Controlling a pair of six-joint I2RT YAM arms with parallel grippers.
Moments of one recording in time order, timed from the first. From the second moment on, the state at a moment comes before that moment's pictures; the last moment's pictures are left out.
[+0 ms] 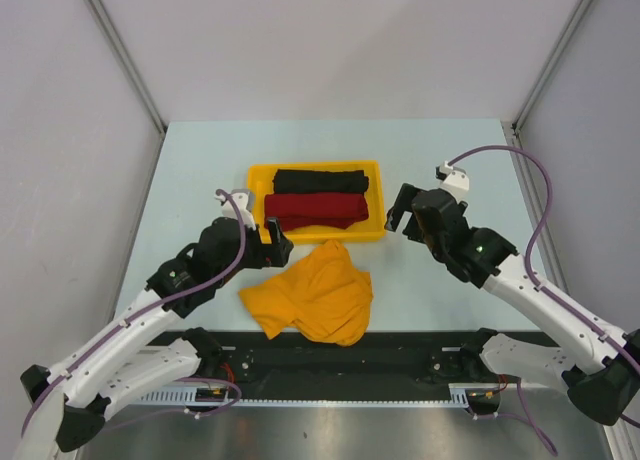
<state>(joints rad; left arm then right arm) -0.73 0.78 0.80 -0.57 -0.26 -0.55 0.72 1.03 1.00 -0.60 0.51 0.76</state>
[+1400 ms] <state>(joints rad) -0.27 1.63 1.19 -0.40 -0.23 -0.27 0.68 1.26 0.72 -0.21 0.35 1.15</state>
